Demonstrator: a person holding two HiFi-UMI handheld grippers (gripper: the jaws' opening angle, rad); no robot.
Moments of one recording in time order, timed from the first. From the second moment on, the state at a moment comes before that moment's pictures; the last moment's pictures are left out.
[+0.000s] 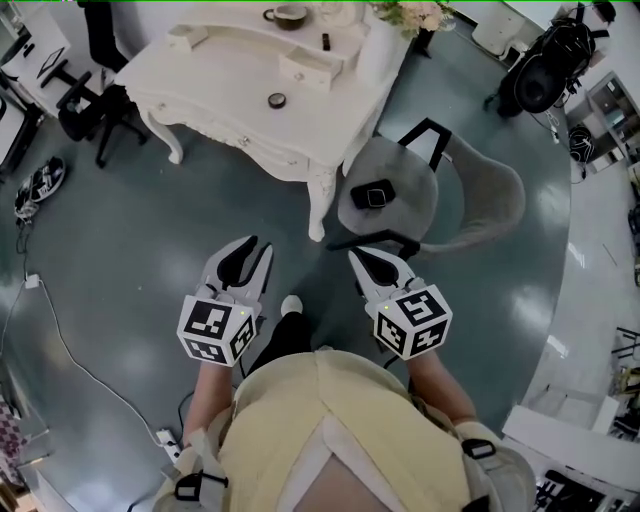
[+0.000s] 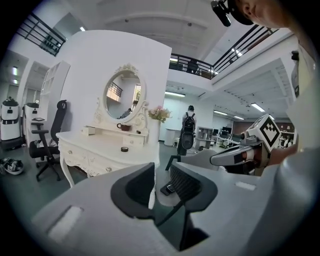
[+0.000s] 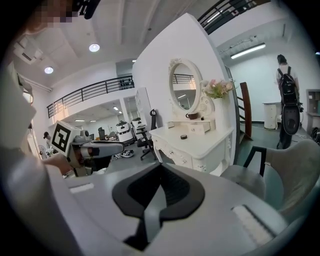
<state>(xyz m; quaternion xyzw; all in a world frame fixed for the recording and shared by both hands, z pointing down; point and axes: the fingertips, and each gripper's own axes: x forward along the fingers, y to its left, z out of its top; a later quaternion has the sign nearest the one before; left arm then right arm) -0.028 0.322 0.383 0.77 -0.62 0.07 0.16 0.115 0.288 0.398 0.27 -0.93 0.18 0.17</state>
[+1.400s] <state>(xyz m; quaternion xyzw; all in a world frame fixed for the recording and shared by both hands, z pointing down) -0.133 0.084 0.455 0.77 -0.58 0.13 0.21 0.000 0.082 0.444 0.27 -0.91 0.19 0.23</state>
